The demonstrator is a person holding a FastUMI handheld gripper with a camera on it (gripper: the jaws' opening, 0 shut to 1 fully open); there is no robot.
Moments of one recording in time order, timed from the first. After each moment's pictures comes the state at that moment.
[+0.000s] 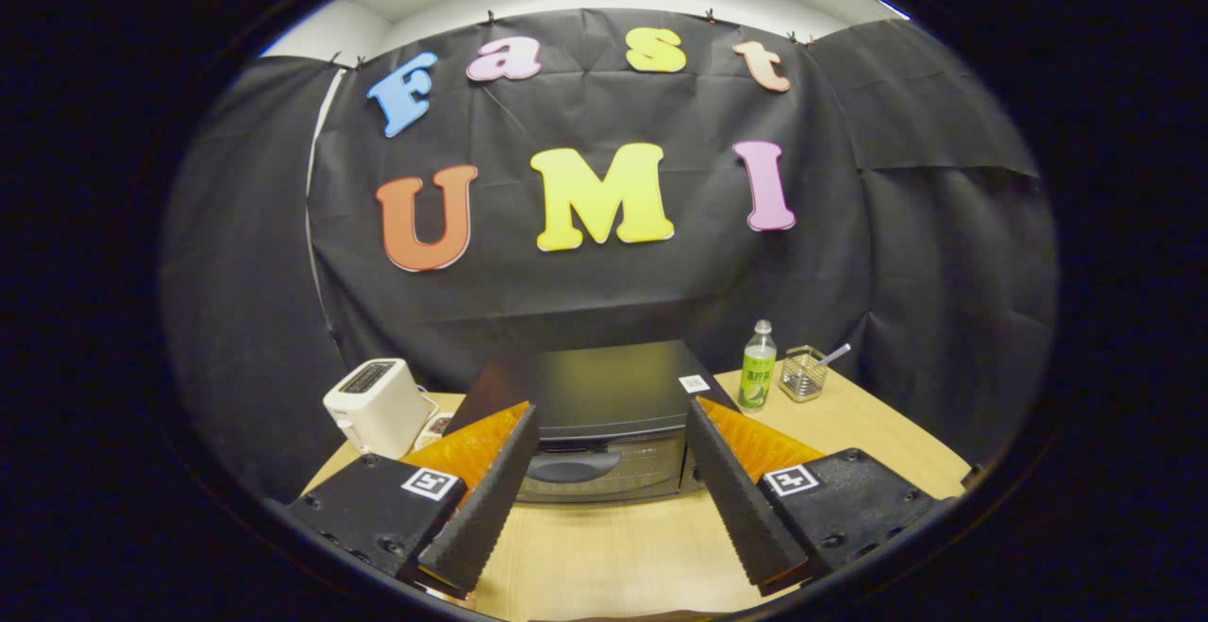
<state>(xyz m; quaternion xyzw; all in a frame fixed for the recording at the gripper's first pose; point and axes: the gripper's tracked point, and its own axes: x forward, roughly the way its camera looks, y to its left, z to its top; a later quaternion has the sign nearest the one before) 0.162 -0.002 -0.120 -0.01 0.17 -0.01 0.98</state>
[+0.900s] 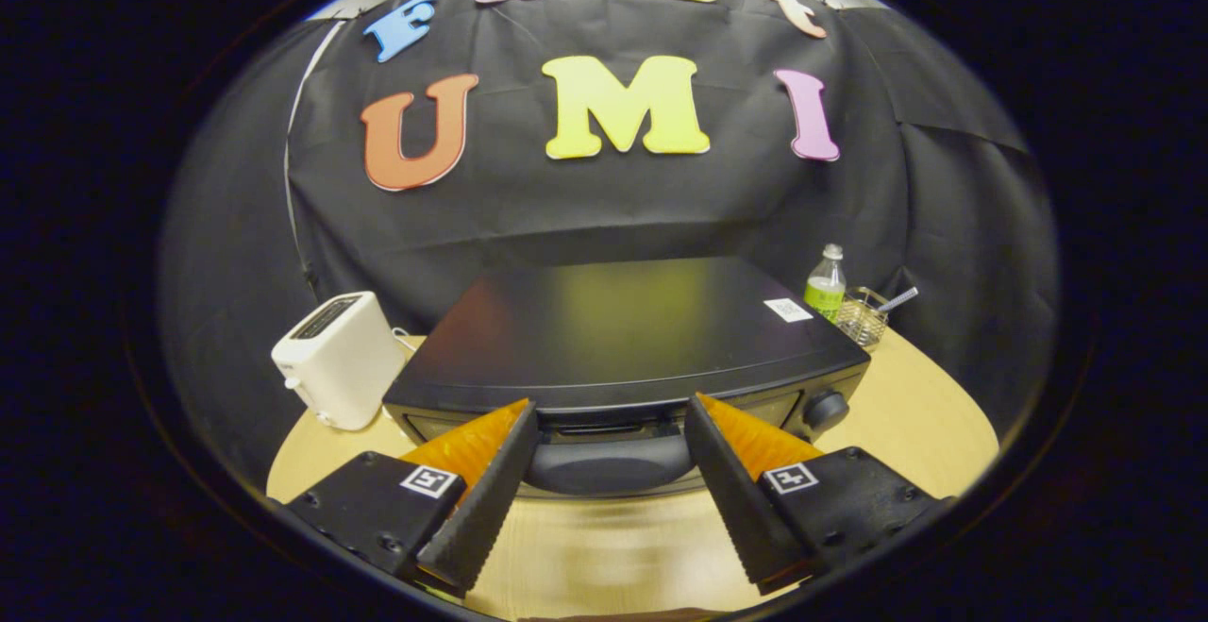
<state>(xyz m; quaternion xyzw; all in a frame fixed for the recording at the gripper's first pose) 0.230 0.030 -0.239 -0.03 0.25 -0.01 0.97</state>
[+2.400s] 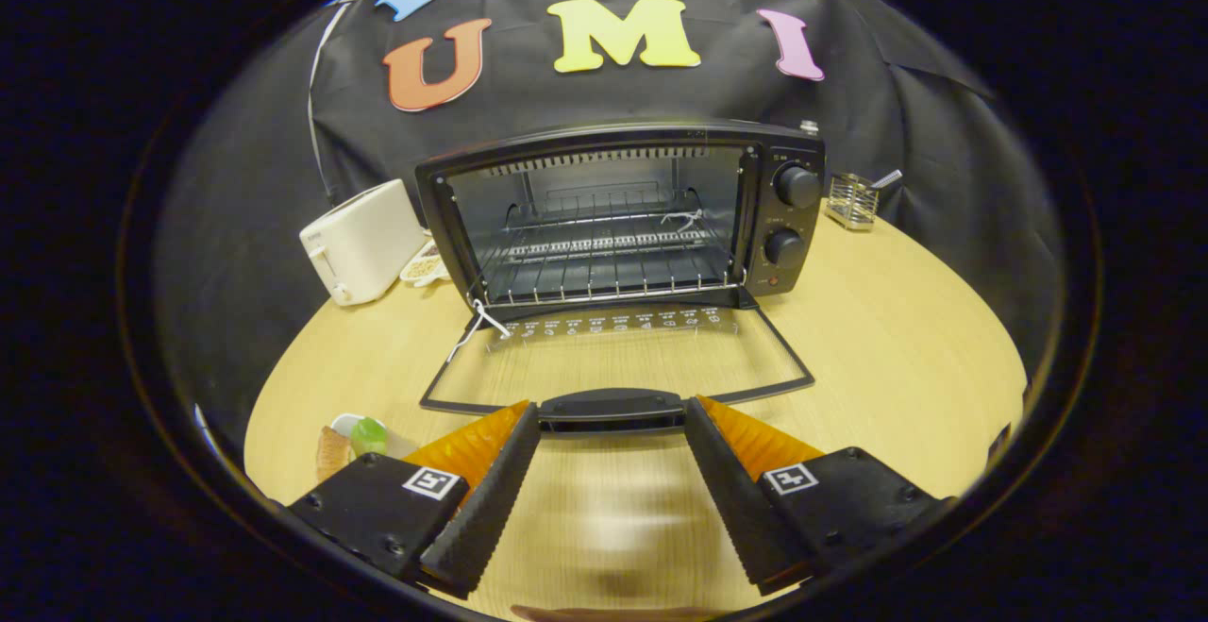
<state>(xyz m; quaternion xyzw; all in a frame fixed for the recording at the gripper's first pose) 0.074 0.013 -0.342 -0.02 0.36 0.02 0.93</state>
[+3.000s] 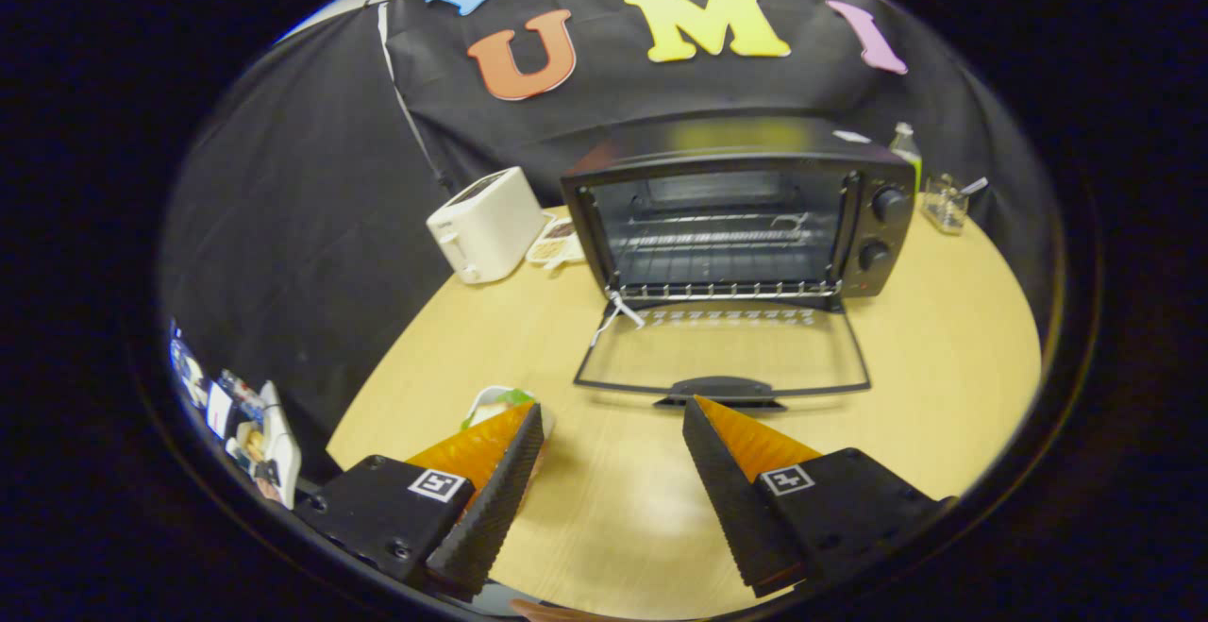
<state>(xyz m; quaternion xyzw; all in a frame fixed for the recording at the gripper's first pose) 0.022 0.084 -0.302 0.05 0.44 0.20 0.87</state>
